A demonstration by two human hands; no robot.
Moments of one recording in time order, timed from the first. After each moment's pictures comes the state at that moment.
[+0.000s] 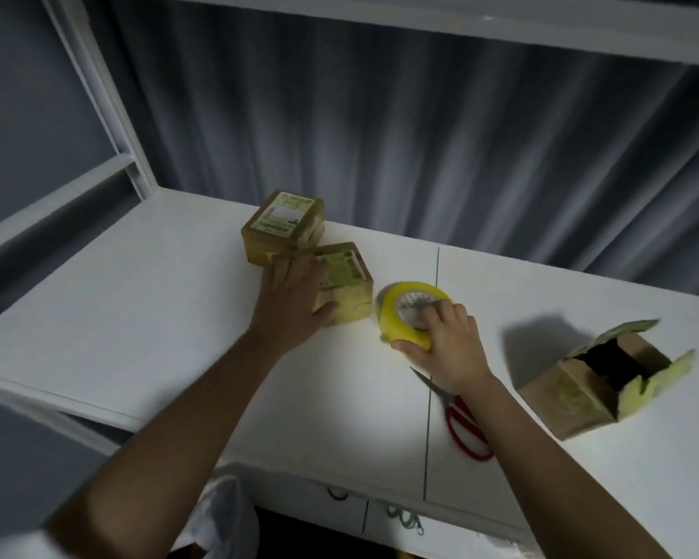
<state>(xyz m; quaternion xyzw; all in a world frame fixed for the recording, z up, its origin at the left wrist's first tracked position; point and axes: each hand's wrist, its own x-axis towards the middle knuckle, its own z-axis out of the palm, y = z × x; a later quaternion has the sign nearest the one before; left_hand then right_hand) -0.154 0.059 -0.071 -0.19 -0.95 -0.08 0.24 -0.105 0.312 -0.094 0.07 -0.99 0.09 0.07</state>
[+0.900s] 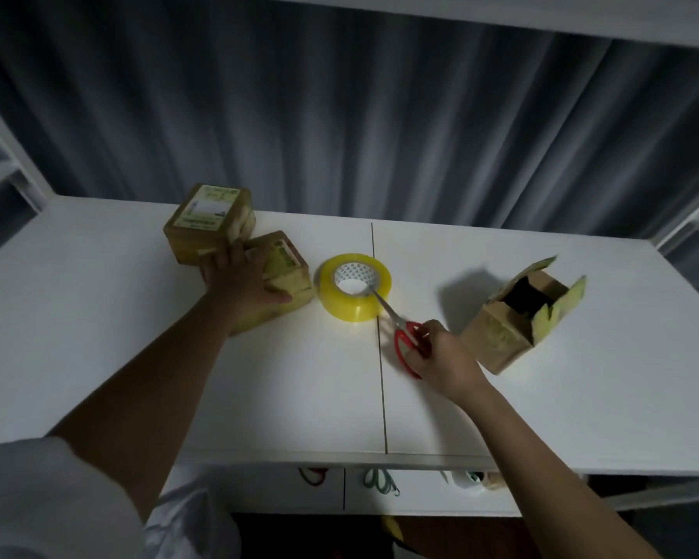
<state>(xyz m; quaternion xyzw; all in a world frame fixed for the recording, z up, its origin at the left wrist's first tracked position) -0.200 0.076 -0.090 -0.12 -0.99 -0.08 -0.05 -0.013 0.338 -0.088 -0.16 -0.96 0.24 0.00</state>
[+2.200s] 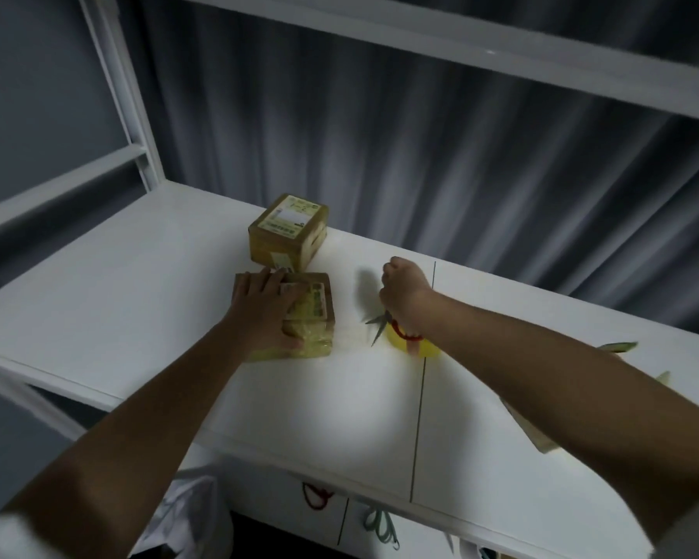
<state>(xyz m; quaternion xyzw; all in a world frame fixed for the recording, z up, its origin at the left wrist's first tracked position) -0.154 0.013 -0.087 -0.18 -0.98 0.01 0.00 -0.158 0.228 0.000 0.25 -0.81 -0.51 -0.12</state>
